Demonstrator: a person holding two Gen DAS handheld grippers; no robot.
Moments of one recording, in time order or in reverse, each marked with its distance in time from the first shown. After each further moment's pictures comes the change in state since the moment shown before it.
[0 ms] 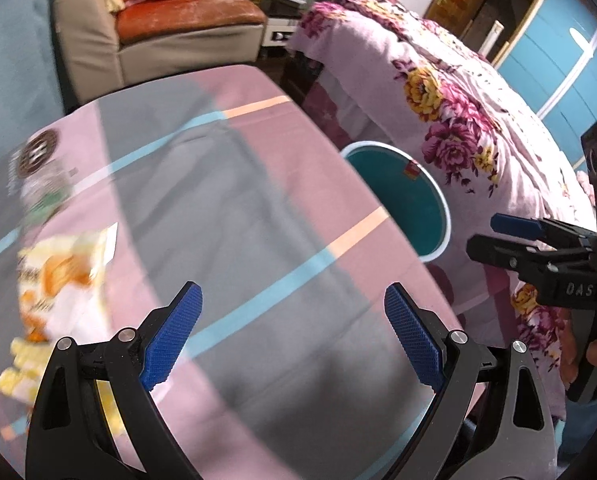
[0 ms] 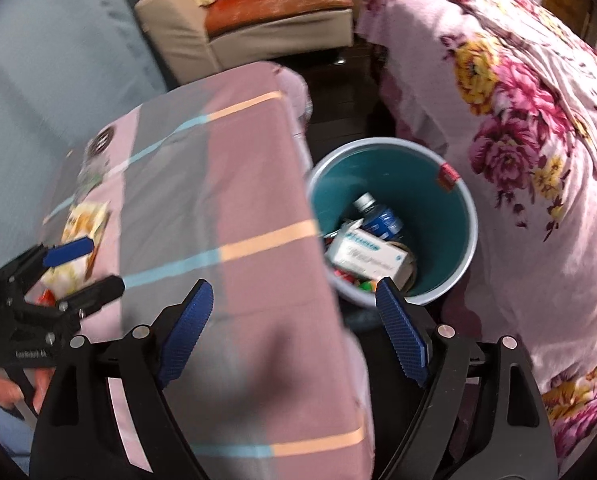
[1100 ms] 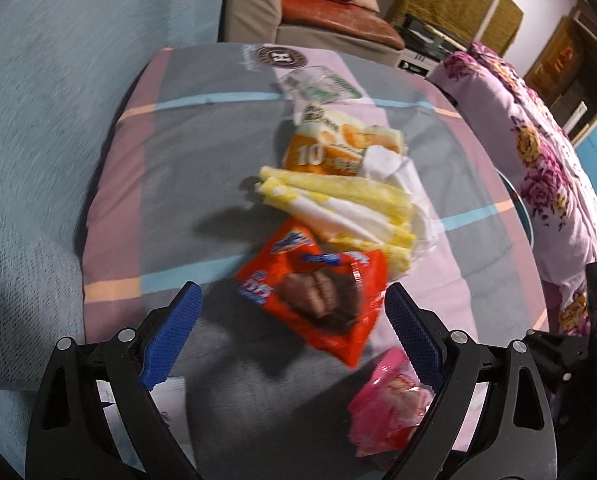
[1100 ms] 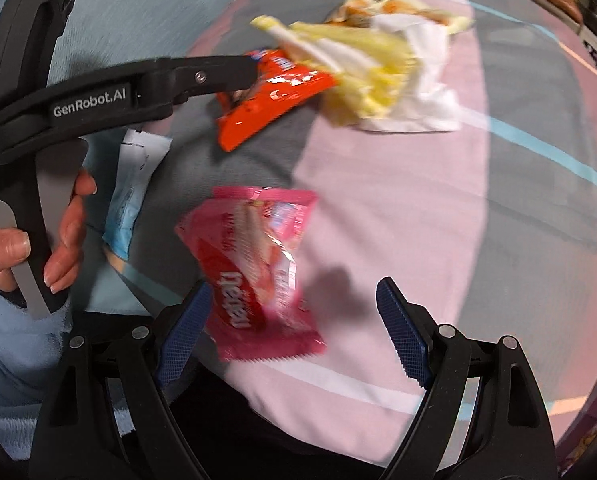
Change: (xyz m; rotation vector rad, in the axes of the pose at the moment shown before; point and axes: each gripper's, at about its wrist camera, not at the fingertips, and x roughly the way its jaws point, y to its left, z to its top) left arm -0.101 0.188 -0.156 -0.327 -0.069 0.201; right arm 0.070 0.276 -0.136 -0.474 0.337 0.300
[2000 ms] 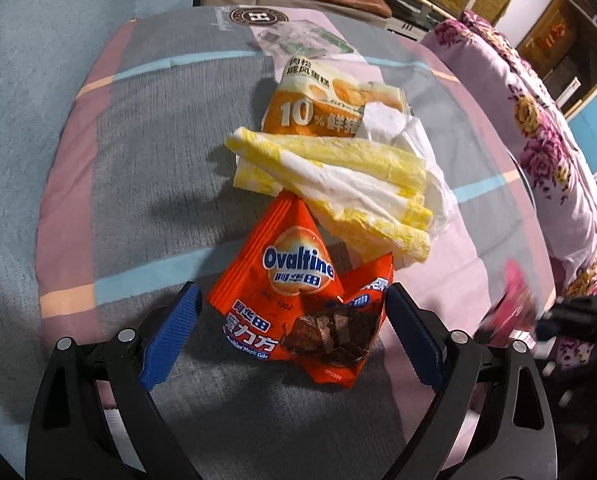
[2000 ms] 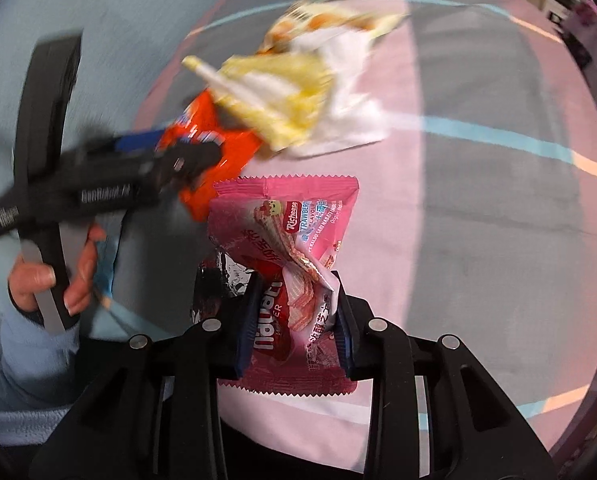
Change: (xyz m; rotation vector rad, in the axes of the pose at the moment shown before) left arm 0.046 -0.007 -0.002 0.054 0.101 -0.044; right arm -0.031 -0.057 0.000 0.160 -0.105 -0.028
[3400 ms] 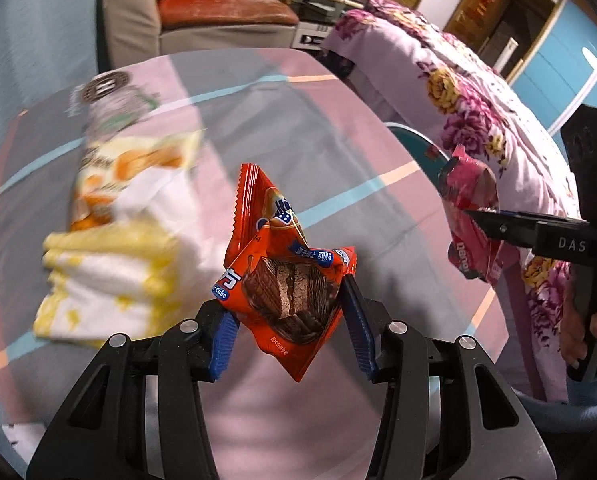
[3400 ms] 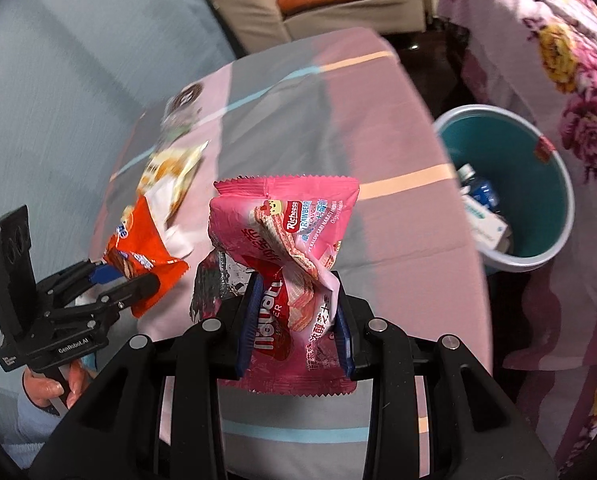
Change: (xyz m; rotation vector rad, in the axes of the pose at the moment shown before) left arm -0.001 -0.164 0.027 0.221 -0.059 -0.127; right arm -0.103 -0.169 -0.009 0.271 -0.283 -0.044
